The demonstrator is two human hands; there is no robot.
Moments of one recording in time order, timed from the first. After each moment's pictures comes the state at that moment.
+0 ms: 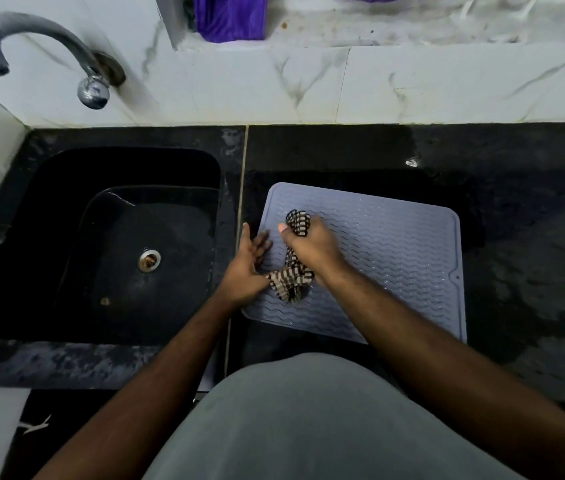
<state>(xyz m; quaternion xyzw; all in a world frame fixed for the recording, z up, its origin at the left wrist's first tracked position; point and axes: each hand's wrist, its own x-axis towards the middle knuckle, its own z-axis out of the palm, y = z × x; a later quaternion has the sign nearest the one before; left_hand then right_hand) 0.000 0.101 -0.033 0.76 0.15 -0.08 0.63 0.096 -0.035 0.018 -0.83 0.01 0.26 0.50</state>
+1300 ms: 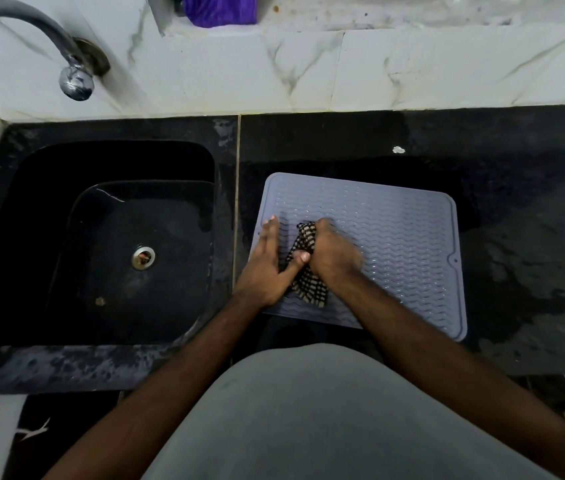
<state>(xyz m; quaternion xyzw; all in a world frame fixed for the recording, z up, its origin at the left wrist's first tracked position) 0.002 0.070 -0.031 0.90 0.13 -0.08 0.41 0.077 -0.059 -0.005 -0.97 -0.08 0.15 0.19</state>
